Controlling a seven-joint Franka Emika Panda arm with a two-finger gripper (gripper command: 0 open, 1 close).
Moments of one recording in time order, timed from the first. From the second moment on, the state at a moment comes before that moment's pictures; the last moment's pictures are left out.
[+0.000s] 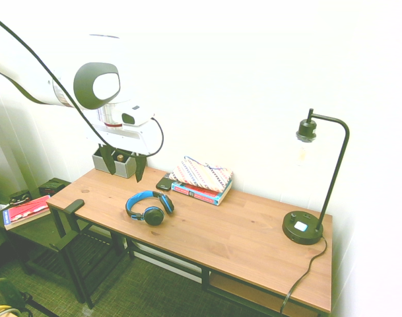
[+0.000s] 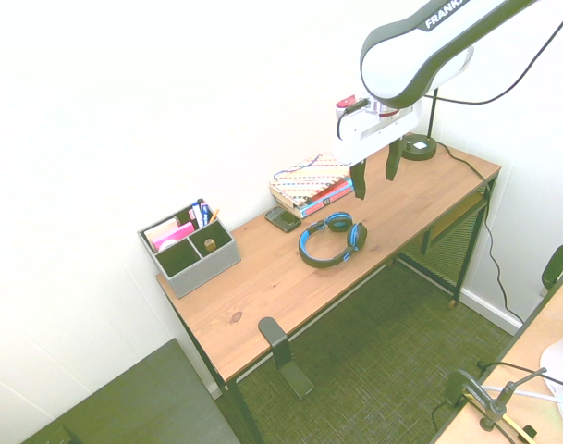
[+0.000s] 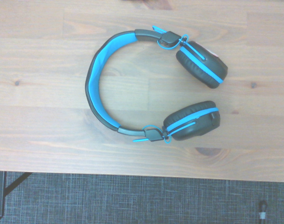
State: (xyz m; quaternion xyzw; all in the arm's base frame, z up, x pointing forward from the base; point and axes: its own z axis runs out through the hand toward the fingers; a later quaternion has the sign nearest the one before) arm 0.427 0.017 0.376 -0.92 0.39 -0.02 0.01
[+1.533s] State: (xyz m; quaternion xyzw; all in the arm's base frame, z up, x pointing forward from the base) arm 0.493 0.129 0.215 -0.93 0.36 -0.04 -0.01
